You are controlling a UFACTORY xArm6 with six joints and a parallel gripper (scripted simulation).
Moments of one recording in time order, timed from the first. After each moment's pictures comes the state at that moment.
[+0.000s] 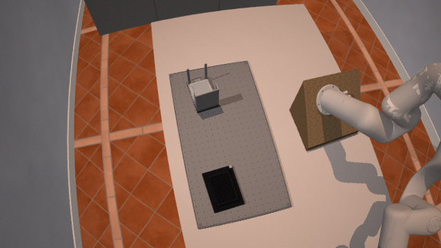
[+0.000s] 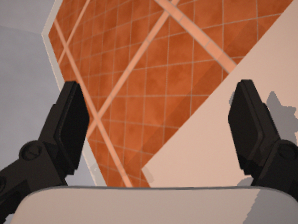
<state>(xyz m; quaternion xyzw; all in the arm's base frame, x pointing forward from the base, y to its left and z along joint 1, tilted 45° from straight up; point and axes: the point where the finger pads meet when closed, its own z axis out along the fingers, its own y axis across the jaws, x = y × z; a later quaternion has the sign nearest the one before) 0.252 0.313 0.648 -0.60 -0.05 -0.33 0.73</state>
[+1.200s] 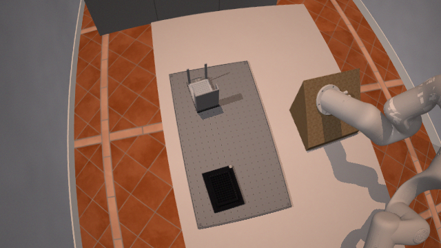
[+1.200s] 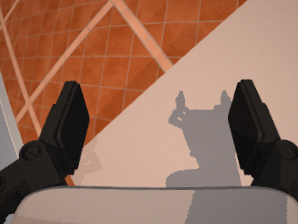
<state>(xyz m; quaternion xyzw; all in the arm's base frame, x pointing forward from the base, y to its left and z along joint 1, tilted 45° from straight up) 0.303 0.321 0.613 -0.64 -0.12 -0.40 0.64</state>
